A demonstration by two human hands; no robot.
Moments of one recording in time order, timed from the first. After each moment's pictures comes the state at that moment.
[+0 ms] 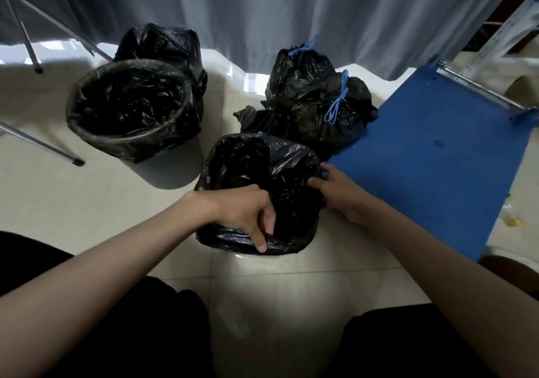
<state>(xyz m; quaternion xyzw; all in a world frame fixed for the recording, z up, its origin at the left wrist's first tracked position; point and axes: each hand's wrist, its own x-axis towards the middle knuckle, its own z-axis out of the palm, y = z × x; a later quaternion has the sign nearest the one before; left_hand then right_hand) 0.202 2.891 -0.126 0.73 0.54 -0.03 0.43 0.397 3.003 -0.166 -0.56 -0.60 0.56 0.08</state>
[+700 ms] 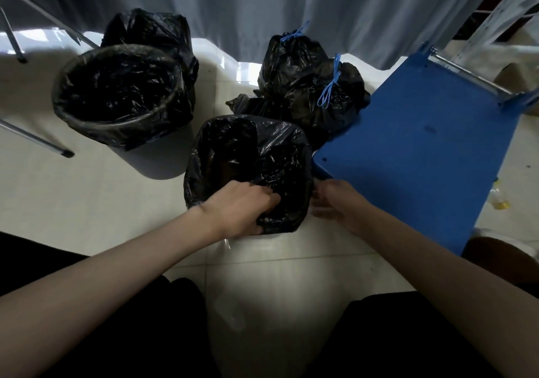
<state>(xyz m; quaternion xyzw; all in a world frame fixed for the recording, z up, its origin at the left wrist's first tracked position) 0.229 2.859 -0.142 0.82 0.57 -0.07 0.09 0.422 2.957 -0.169 -0.61 -0.43 0.66 0.11</state>
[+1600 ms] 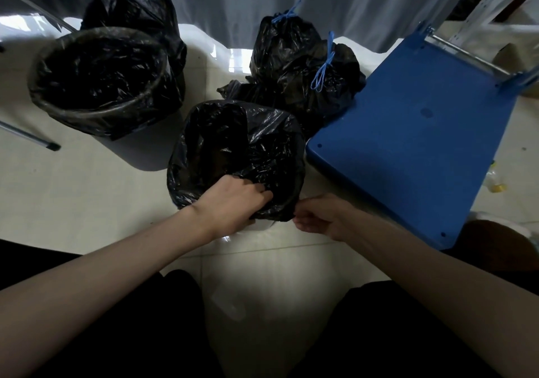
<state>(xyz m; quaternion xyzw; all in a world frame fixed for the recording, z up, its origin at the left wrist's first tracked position) 0.236 2.849 -0.156 0.83 0.54 -0.10 0.00 0.421 2.921 -0.178 -0.64 -0.34 0.69 0.04</state>
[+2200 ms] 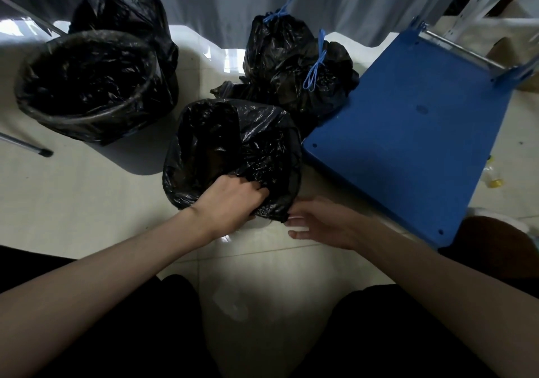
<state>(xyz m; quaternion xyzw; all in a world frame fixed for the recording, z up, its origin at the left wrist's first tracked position) 0.242 2.858 -0.161 0.82 0.56 -0.08 -0.02 0.438 2.924 -0.185 -0.48 -0.36 0.80 0.01</state>
